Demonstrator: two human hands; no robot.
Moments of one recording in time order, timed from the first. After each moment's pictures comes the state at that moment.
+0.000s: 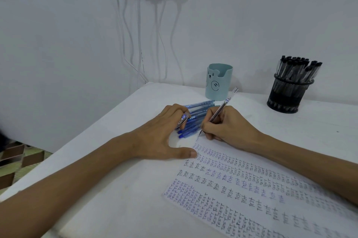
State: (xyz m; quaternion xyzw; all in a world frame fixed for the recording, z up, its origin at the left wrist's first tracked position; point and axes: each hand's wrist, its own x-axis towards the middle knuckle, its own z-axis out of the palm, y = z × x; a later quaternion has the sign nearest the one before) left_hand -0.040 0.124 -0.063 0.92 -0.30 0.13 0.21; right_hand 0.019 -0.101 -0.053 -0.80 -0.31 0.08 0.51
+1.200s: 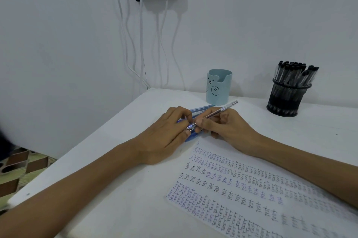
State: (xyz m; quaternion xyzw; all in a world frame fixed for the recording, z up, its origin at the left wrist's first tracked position) left_hand -0.037 0.124 -0.068 0.92 -0.31 0.18 0.16; right_hand 0.019 -0.098 -0.055 -0.70 -0.34 0.10 0.61
